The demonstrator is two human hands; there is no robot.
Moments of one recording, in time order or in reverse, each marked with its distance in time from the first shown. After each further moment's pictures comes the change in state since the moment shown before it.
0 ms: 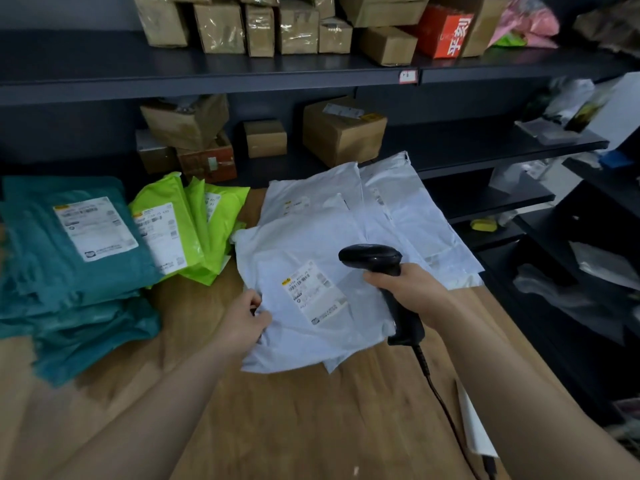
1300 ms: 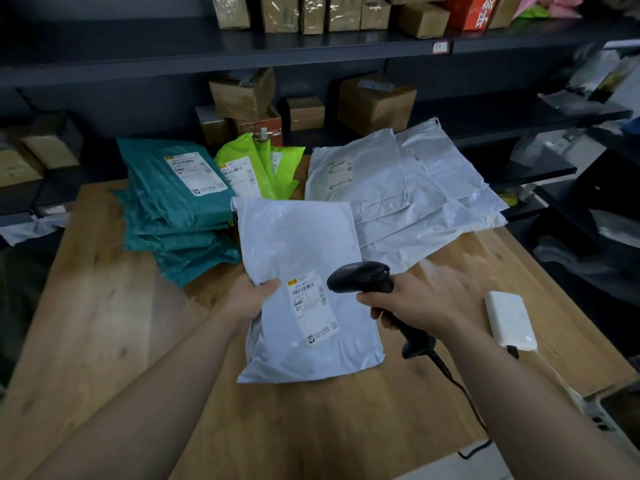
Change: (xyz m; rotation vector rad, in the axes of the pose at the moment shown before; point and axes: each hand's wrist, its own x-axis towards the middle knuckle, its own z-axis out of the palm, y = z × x) left_hand -0.110 -0.075 -0.092 -0.433 0.009 -0.162; right_hand -0.154 0.016 0.123 -0.069 -0.174 -0.091
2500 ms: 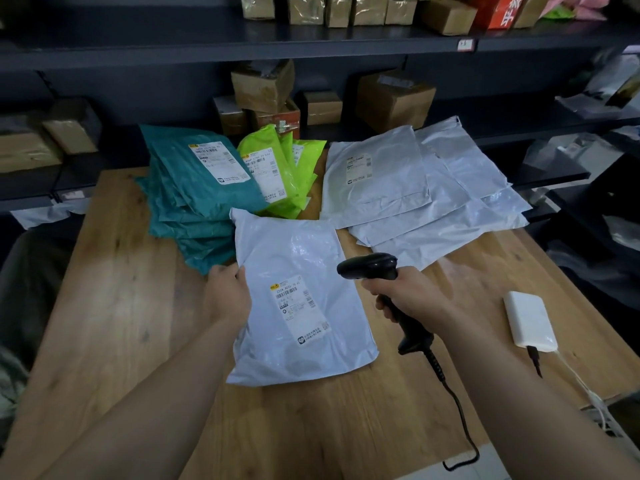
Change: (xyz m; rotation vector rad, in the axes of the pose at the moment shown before) left_hand 0.011 -0.029 -0.060 0.647 0.473 0.313; right_hand 0.017 -0.014 0.036 0.158 0.068 0.098
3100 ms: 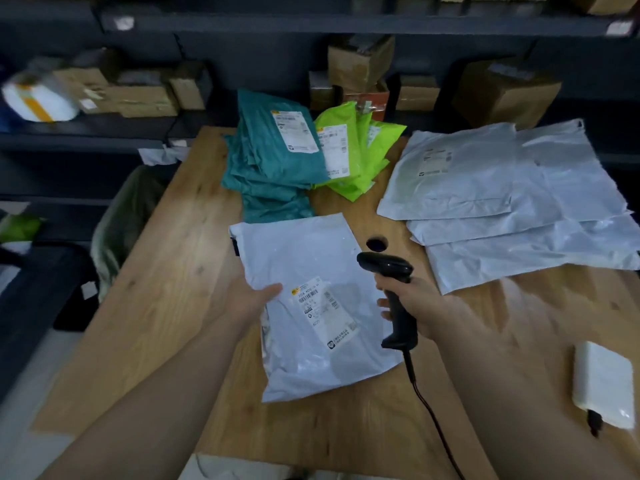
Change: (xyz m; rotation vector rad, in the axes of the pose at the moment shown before) left_hand -0.085 -0.011 -0.029 -0.602 -0.064 -0.540; right_hand 0.065 0.041 0.030 0.206 -0.233 0.093
